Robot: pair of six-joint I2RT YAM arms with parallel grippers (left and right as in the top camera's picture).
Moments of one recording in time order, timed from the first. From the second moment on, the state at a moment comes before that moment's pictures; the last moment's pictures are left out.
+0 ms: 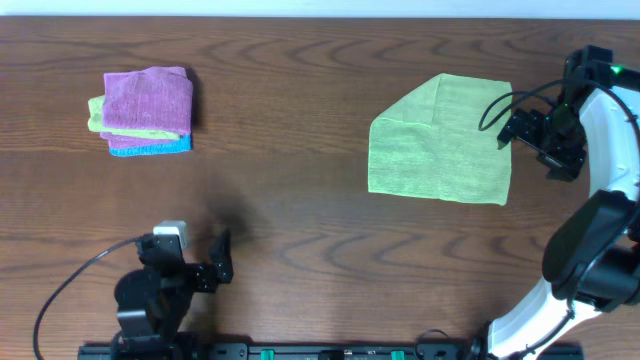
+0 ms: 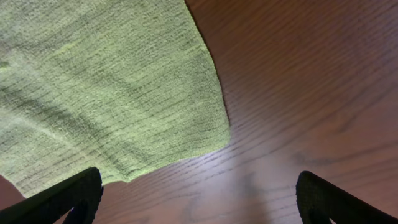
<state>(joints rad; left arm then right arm) 0.05 0.09 0.24 -0.61 0.26 -0.20 -0.29 1.94 1.67 -1.29 -0.02 0.34</state>
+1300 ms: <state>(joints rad) -0.30 1.87 1.41 -0.25 0.75 -0.48 -0.28 1.94 1.67 -1.27 -0.13 0.33</state>
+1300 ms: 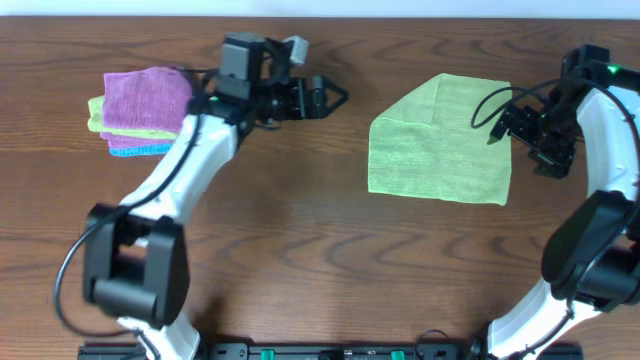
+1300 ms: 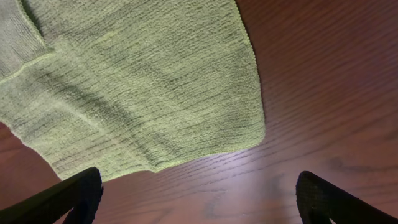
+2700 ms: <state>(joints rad) -0.56 2.27 1.65 -0.05 0.57 -1.04 -0.23 1.94 1.67 -1.27 -0.14 0.33</state>
